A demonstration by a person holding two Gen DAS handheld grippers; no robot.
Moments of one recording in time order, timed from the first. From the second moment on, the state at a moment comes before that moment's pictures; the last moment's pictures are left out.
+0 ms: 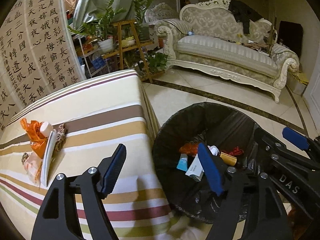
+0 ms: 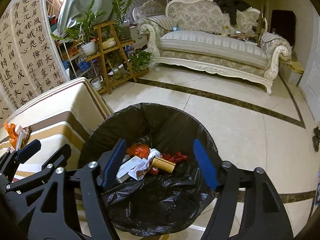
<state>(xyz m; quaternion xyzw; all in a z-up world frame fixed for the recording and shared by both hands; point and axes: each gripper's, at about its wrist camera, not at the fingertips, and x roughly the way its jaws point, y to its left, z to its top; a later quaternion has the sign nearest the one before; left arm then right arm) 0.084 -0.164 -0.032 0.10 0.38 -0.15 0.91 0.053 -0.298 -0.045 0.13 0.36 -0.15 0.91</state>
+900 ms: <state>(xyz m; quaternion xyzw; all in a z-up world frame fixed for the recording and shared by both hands) 0.065 0.014 -0.027 0.03 0.38 0.02 0.92 0.080 -0.147 -0.031 0.07 0.39 -0.02 0.92</state>
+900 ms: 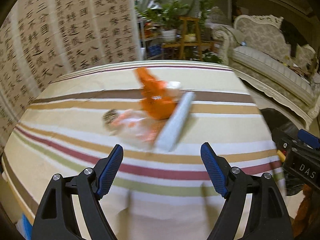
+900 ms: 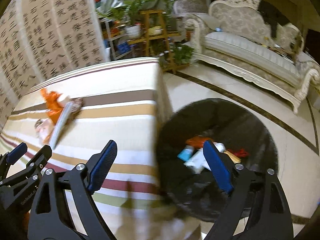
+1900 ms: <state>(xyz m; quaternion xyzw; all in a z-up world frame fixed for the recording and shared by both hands) 0.059 0.122 -0.034 -0.05 0.40 0.07 0.91 0.138 -0.018 -0.039 0.00 0.43 0.02 0.90</state>
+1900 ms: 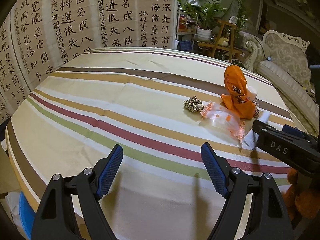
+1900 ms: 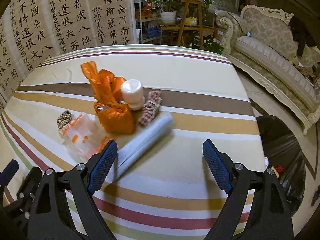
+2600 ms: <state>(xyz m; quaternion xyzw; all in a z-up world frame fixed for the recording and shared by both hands) 0.061 0.124 -0.036 -0.05 0.40 0.07 0.91 0.137 -0.017 -0.044 0.02 0.45 0.02 0.89</state>
